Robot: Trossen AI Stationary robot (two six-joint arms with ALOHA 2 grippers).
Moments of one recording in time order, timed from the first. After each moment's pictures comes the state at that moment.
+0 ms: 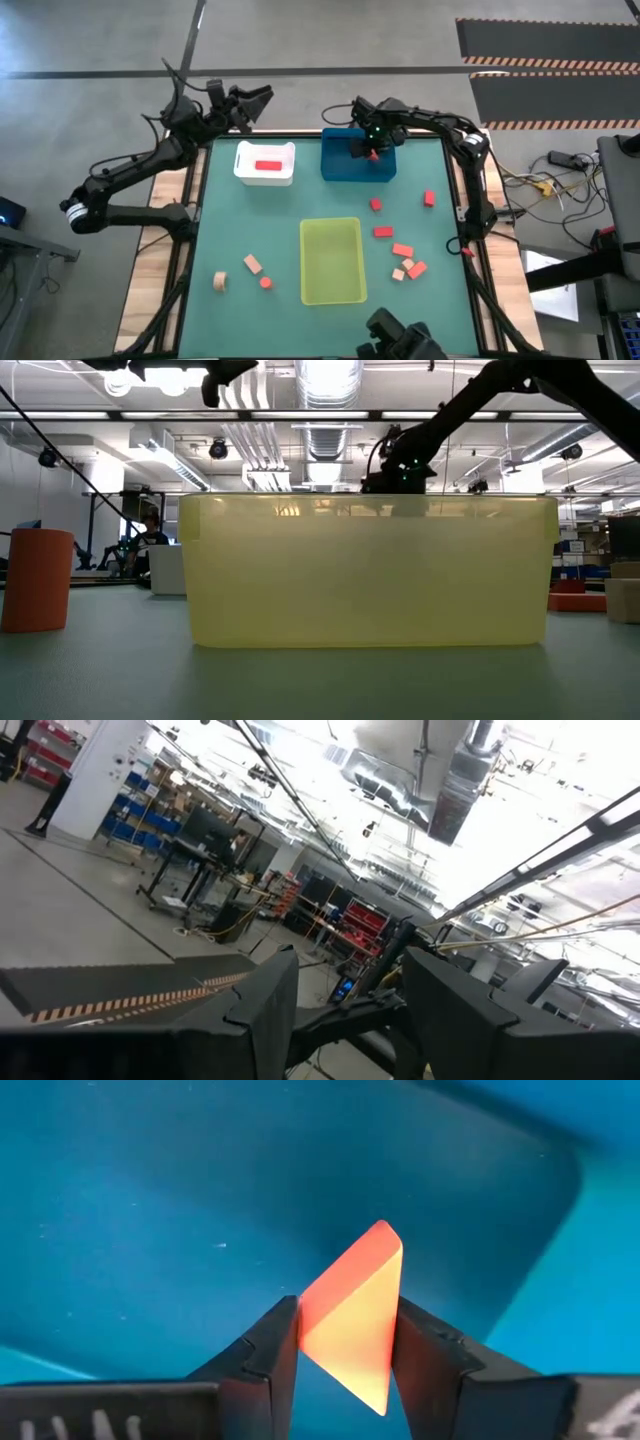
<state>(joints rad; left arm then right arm) 0.64 1.03 0.94 0.45 0.18 -0.60 -0.75 2.10 1.61 -0.98 -0.08 0.49</state>
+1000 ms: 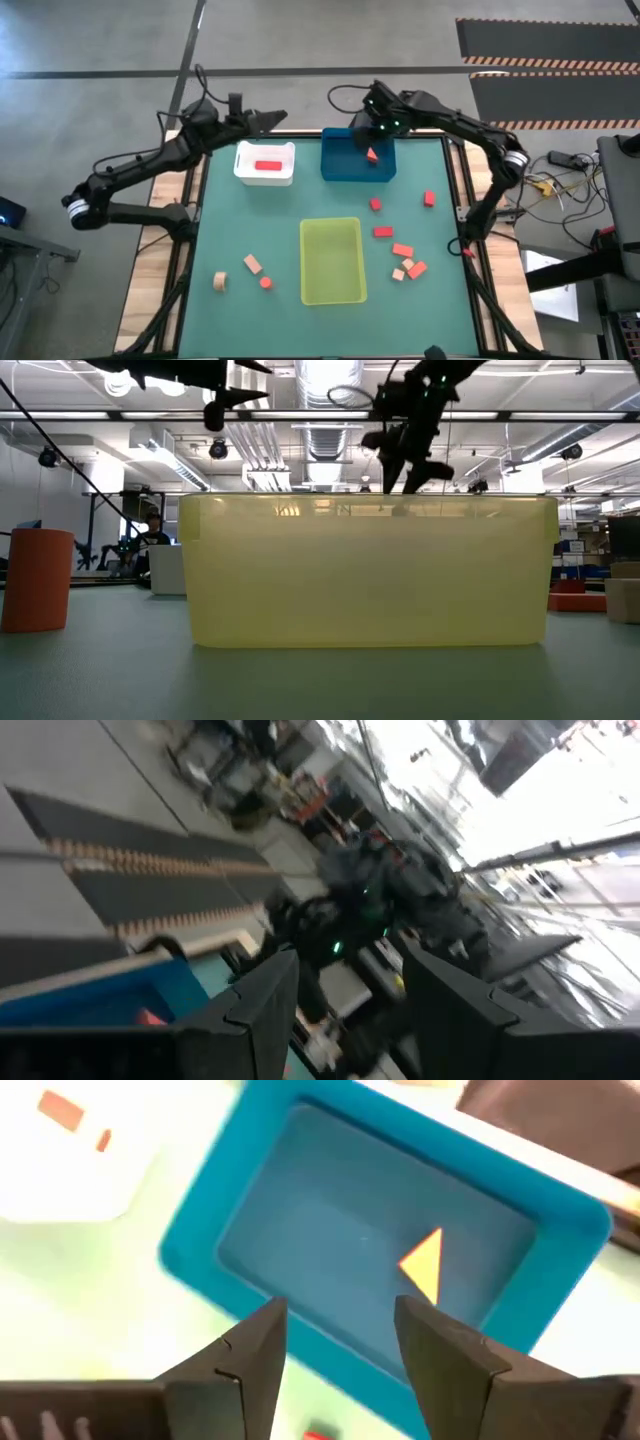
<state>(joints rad) 0.58 1.06 0.94 0.20 0.19 -0.81 -0.62 1.72 1.61 -0.99 -0.06 0.46</state>
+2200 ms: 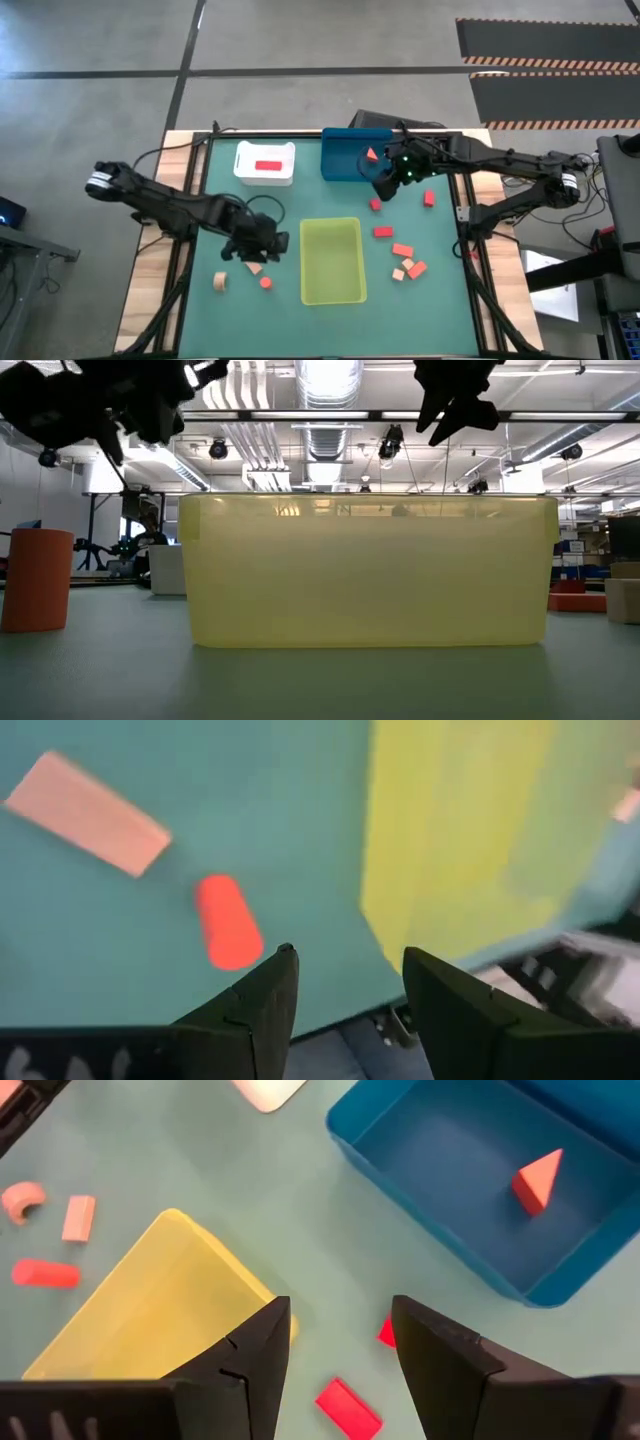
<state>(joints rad) -0.26 1.30 0.99 -0.71 0.17 -1.86 -0.21 1.30 1.31 -0.96 0.05 0.59</state>
